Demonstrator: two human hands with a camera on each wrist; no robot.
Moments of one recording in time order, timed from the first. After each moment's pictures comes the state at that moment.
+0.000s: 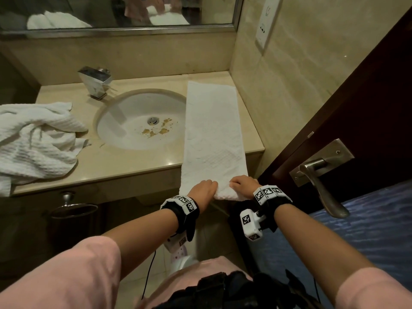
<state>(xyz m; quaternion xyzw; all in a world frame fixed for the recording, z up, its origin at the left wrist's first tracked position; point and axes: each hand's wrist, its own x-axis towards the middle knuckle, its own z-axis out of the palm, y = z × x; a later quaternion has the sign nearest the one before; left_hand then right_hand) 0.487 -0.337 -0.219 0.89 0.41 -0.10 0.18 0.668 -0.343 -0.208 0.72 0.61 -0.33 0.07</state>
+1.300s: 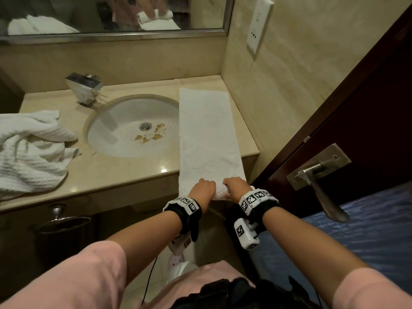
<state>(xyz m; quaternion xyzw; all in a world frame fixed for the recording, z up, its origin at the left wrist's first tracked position) 0.500 -0.320 -0.212 0.89 0.41 -0.15 0.11 0.641 -0.336 -0.203 0.70 0.67 -0.22 0.11</state>
